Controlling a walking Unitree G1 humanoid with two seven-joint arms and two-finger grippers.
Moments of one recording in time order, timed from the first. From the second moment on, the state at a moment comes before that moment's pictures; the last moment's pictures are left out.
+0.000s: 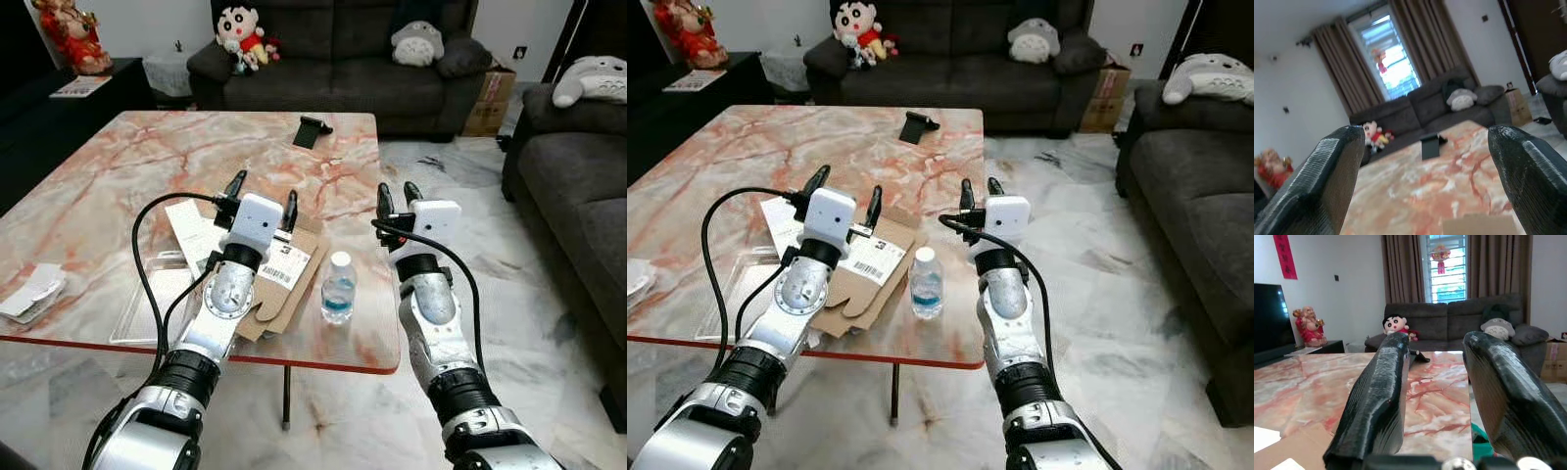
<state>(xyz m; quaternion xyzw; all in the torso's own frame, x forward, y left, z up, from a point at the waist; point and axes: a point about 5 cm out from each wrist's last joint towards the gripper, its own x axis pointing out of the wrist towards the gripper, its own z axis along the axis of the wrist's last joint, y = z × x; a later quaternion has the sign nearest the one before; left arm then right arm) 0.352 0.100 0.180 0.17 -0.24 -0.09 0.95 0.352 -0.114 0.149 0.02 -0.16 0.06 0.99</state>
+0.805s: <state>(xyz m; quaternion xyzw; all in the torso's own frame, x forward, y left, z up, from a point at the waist) 0.283 0.119 0.128 0.43 -0.16 -0.24 0.86 0.351 -0.111 0.148 0.03 -0.16 0.06 0.99</state>
